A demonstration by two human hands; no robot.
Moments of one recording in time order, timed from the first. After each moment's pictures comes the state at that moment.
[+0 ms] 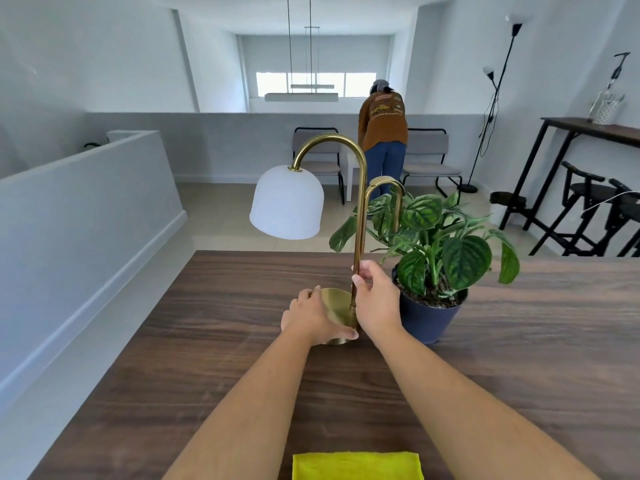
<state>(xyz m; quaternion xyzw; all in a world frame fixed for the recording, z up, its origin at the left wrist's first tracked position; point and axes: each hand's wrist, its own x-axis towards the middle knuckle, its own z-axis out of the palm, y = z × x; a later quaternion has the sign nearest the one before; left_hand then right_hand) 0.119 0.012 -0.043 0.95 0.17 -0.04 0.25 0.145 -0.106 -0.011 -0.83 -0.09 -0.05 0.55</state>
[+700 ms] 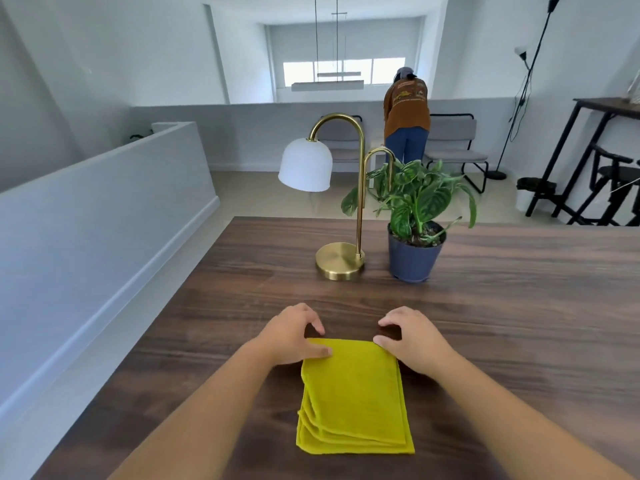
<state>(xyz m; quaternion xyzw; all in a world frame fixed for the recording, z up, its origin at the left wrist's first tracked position) -0.069 -0.004 -0.037 0.96 0.04 -0.06 0.26 0.015 -0.232 -0.042 -0.93 -0.26 0.13 0.22</state>
